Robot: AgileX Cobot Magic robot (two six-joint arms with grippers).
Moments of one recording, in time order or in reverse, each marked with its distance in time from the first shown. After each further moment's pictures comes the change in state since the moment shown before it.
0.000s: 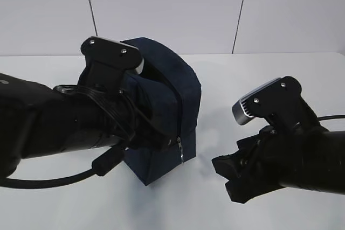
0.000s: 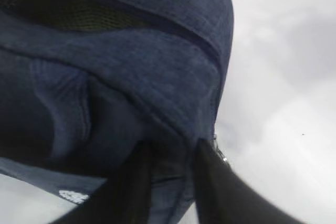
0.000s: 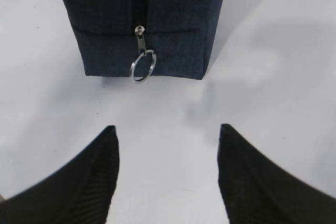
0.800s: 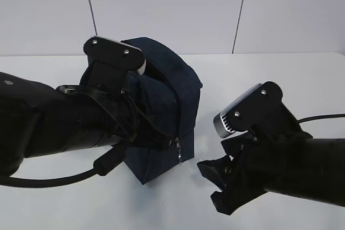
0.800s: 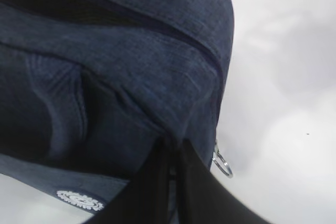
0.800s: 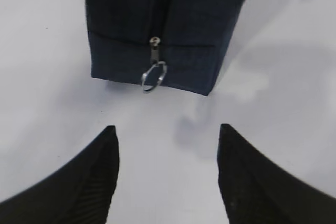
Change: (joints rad) left arm 0.000 0.010 -0.004 0.023 -0.004 0.000; right arm 0.069 0.047 0.000 -0.054 -0.091 0.000
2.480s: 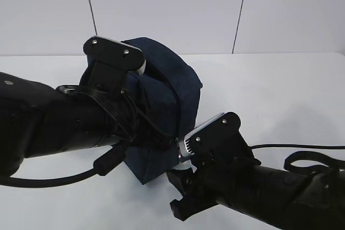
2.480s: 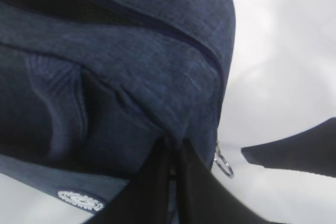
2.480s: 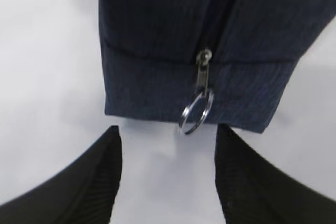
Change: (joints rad) left arm 0.000 0.000 0.000 0.000 -0.002 0.000; right arm 0.089 0.368 0.000 -0.269 -0.464 0.412
